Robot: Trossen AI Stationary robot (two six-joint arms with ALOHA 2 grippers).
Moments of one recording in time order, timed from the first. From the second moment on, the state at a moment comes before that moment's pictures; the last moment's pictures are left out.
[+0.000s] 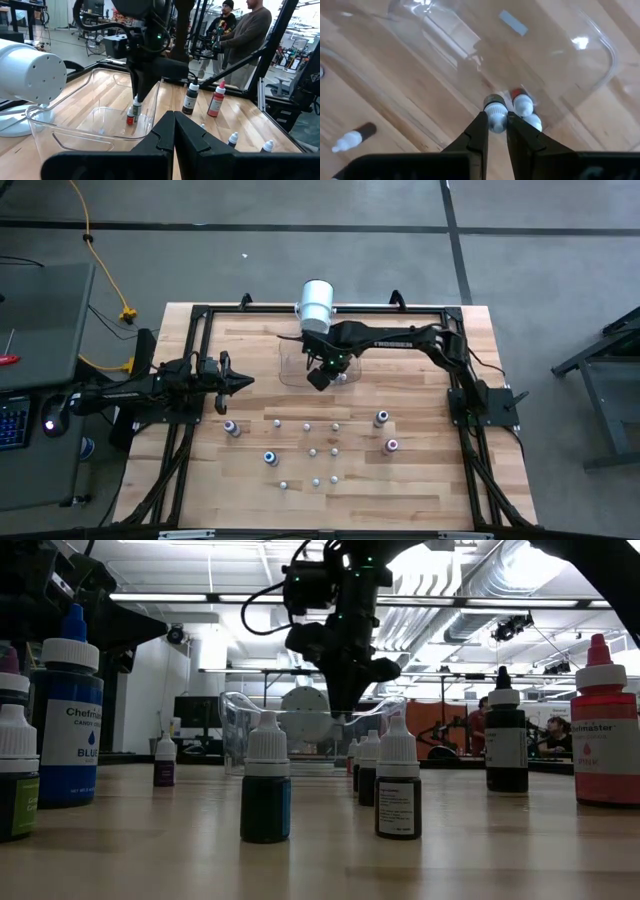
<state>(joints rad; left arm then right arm) 0.10 0.01 0.01 0.01 0.01 -0.18 -0.20 2.12 1.85 -1.10 -0.03 0.61</state>
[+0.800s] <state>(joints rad) 0.10 0.01 0.01 0.01 0.01 -0.18 -0.17 2.15 1.85 -1.15 0.01 0.81</state>
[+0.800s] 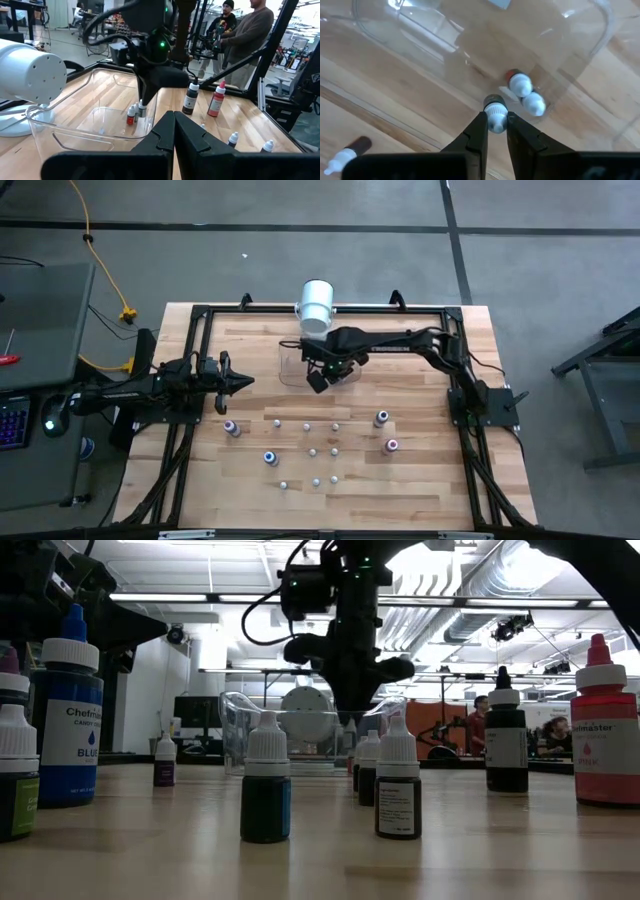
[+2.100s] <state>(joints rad) 0.10 0.01 0.01 0.01 0.01 -0.18 -0.18 2.18 1.85 -1.14 0.01 0.78</state>
